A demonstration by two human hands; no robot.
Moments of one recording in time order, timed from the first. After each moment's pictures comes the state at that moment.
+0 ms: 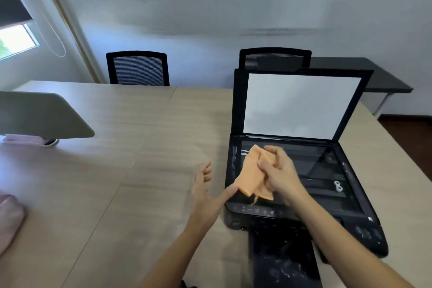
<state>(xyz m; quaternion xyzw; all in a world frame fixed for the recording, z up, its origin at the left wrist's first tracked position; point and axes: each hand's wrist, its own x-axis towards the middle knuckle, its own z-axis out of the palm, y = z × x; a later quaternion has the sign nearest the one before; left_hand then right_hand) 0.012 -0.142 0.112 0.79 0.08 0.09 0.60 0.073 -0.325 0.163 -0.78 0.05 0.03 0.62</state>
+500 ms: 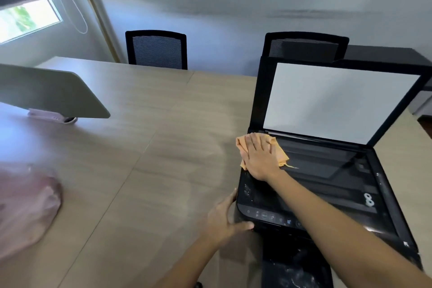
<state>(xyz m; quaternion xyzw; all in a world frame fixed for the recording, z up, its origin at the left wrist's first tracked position) 0.019 -0.133 0.010 0.86 0.03 -0.10 0.49 0.179 -0.259 0.079 -0.98 -0.17 0.07 0.10</state>
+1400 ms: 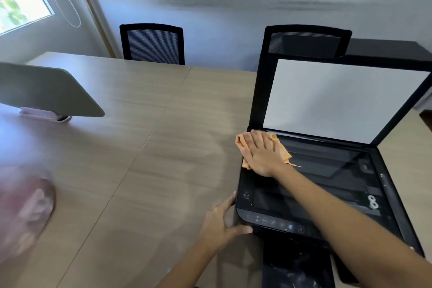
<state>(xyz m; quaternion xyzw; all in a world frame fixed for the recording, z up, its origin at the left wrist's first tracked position) 0.025 -0.131 -0.007 0.85 0.05 -0.09 0.52 0.197 -0.271 0.082 -0.97 -0.18 0.15 0.11</state>
